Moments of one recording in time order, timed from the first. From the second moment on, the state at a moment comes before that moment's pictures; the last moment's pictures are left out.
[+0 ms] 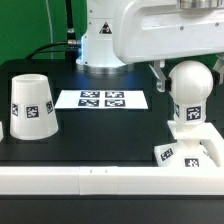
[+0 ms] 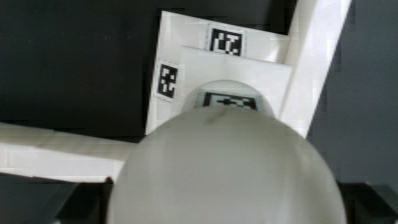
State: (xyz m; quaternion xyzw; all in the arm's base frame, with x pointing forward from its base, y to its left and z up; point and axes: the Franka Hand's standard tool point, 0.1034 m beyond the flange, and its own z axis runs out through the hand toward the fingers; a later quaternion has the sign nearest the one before) arm 0.626 0.080 0.127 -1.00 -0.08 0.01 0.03
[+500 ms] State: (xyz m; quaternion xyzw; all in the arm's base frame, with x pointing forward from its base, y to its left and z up) arm 0.626 0.079 0.127 -1.00 0.07 0.01 0.03
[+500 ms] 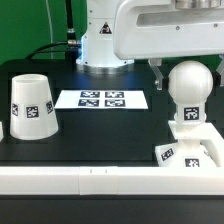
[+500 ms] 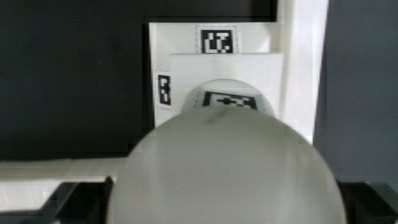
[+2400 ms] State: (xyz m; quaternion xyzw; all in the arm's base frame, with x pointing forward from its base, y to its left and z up) arm 0.621 0.087 0.126 -0.91 0.40 0.03 0.05
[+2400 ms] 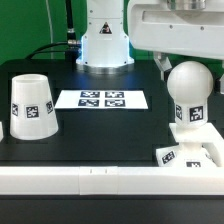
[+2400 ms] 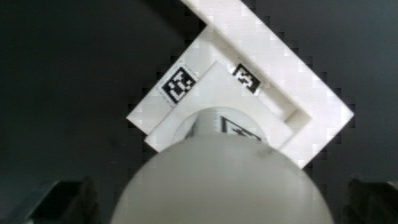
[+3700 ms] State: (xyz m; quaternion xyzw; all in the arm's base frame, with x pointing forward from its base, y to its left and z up) arm 0.625 0.080 0.126 -0.99 -0.12 0.00 0.04
